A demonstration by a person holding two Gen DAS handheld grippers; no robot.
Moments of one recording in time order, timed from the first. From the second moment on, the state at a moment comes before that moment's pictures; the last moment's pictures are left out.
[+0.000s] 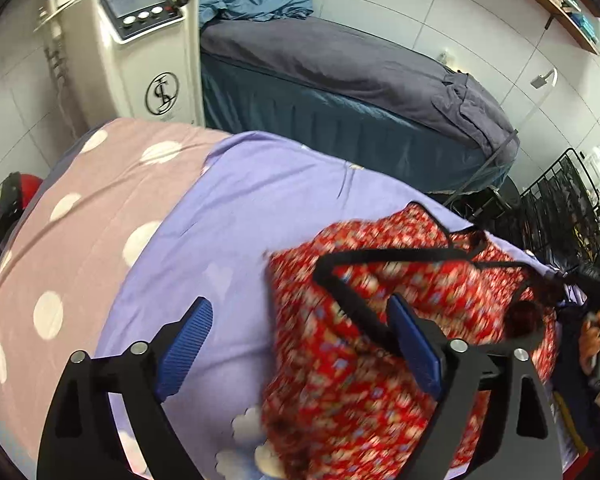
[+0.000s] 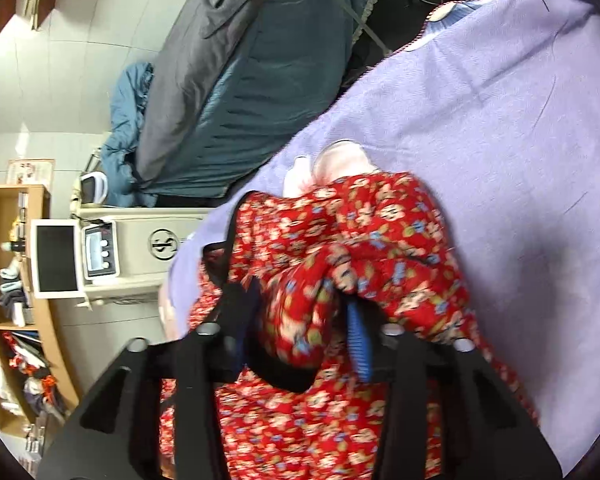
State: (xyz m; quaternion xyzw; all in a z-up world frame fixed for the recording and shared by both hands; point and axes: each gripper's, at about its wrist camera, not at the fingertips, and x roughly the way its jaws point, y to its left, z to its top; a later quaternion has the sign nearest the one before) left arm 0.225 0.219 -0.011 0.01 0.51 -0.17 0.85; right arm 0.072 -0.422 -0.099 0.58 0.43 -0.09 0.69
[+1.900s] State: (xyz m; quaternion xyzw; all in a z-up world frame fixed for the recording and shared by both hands) left arm 0.204 0.176 -0.043 0.07 0.49 -0.23 0.84; right arm 0.034 -0.386 -0.053 0.25 0.48 -0.14 0.83
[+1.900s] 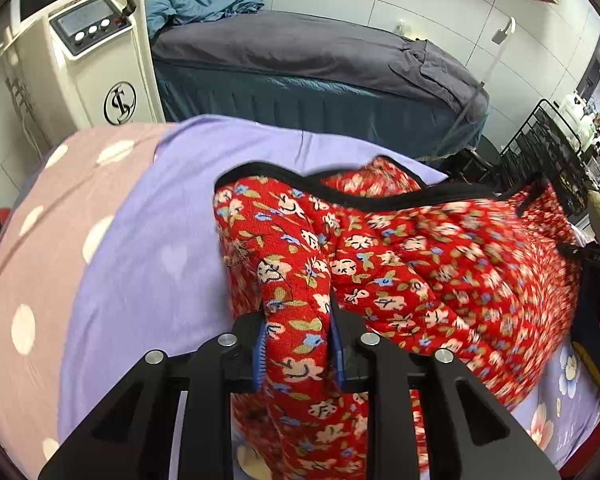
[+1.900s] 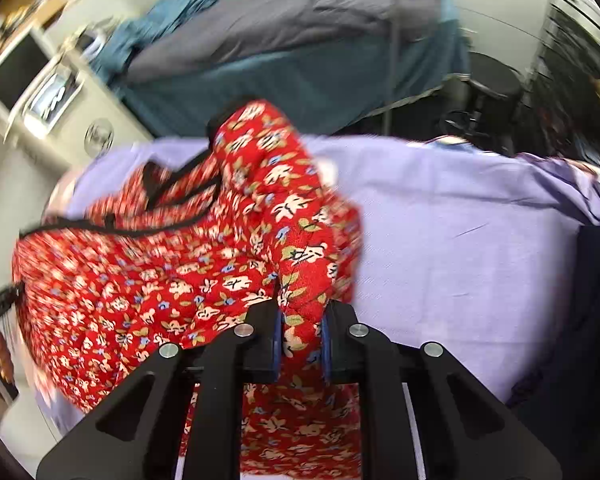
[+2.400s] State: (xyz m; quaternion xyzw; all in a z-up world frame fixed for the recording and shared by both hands) left arm 0.257 0.111 -0.096 0.19 0.50 -0.17 0.83; right arm 0.064 -0.389 -0.090 0.20 0.53 -0.26 0.78
